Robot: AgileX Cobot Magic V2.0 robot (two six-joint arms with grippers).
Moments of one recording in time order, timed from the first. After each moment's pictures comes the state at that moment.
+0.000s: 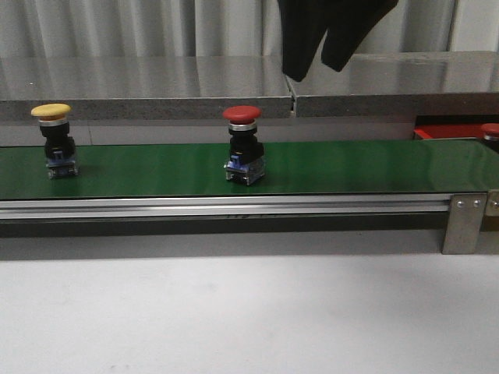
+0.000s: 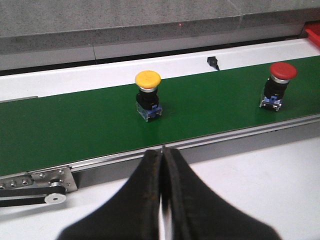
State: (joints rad) left arm -0.13 0.43 -0.60 -0.22 0.66 0.20; right arm 0.50 1.74 -1.66 0.04 1.14 -0.13
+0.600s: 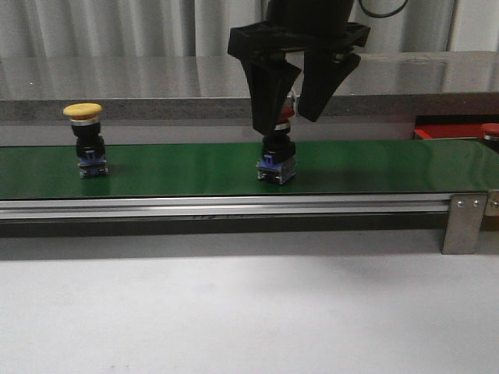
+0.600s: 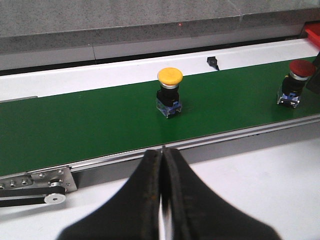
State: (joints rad) left arm -0.13 0.43 -0.60 -0.22 0.66 0.20; right arm 0.50 1.92 -1.74 0.07 1.13 -0.18
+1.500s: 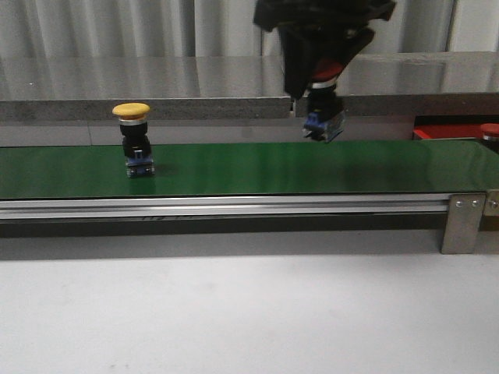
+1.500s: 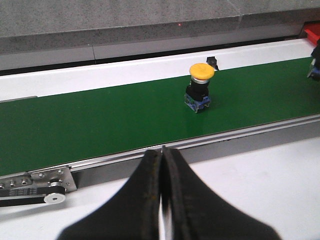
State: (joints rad) left arm -0.13 0.43 -0.60 -0.22 0.66 0.20; right arm 0.41 1.86 -1.74 0.06 1.06 -0.16
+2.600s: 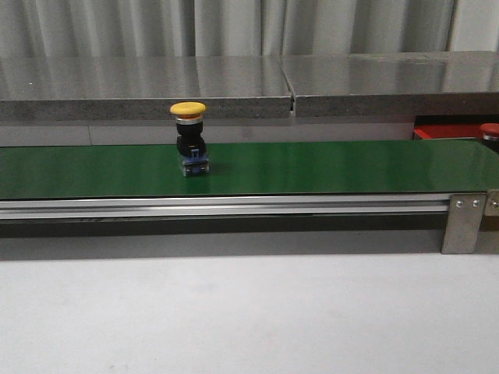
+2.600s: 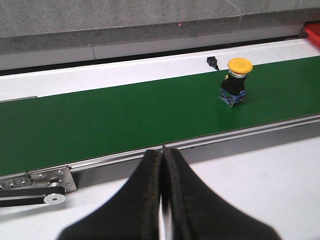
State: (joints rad) left arm -0.13 0.43 -0.60 -0.22 0.66 0.20; right arm -0.30 1.88 -1.74 0.05 1.02 0.01
